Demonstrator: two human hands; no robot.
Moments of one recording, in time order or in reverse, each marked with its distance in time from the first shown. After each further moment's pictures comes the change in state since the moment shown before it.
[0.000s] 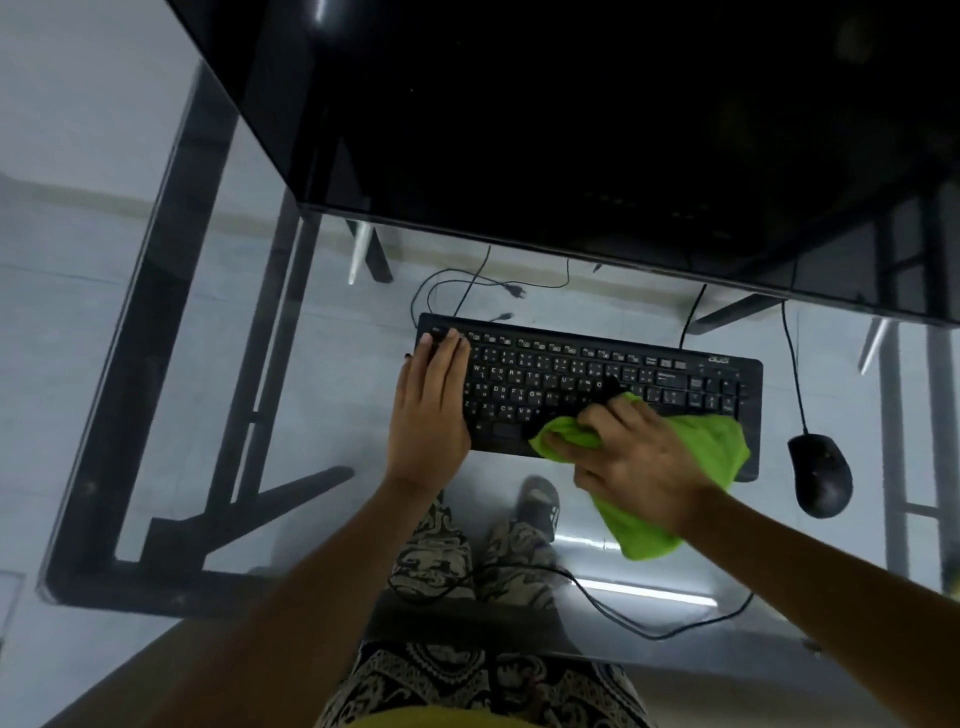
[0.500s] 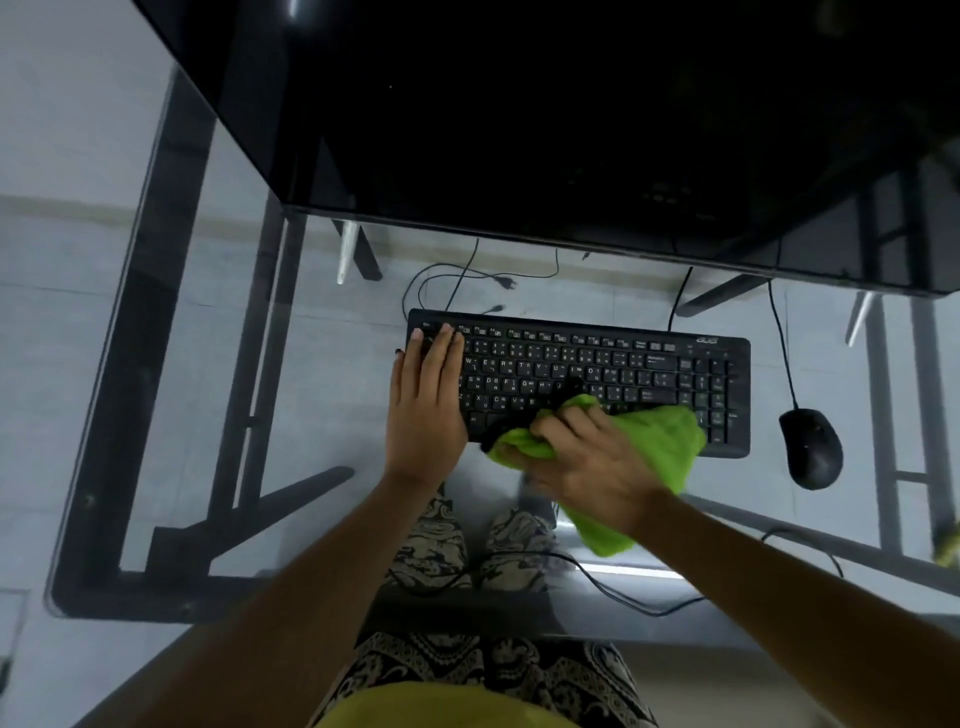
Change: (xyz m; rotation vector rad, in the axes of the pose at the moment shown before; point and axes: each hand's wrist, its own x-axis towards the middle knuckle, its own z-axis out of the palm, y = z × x) left_hand 0.001 0.001 -0.002 0.036 -0.025 0.015; right_hand 0.012 -0.041 0.007 -0.007 0.074 -0.034
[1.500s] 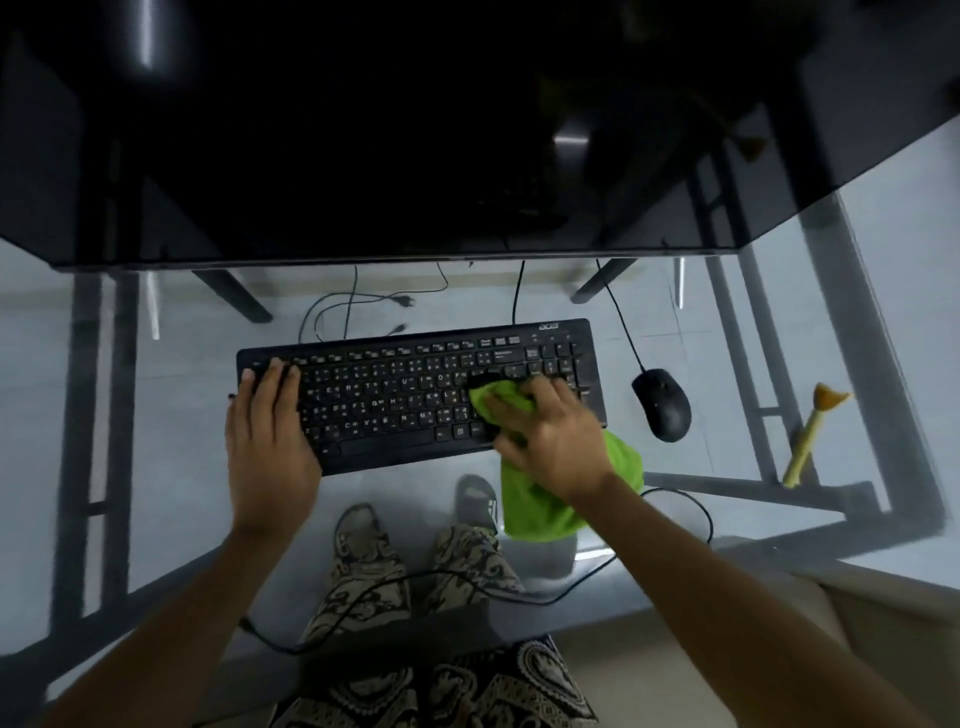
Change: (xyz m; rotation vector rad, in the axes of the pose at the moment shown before) left_hand 0.000 0.004 0.005 0.015 0.034 -0.023; right_hand -0.073 0.062 -0.005 0.118 0.049 0.624
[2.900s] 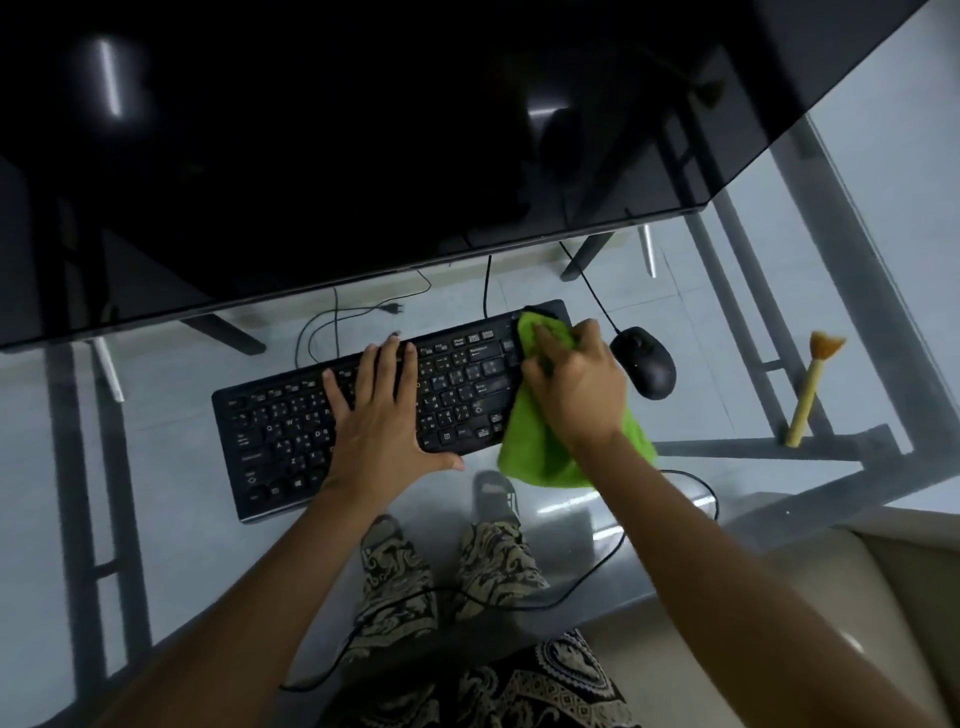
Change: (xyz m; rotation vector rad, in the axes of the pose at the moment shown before) left_hand 0.055 0.114 0.018 0.330 -0.478 0.252; right_hand 0.022 0.038 -0.012 0.069 0.158 0.572
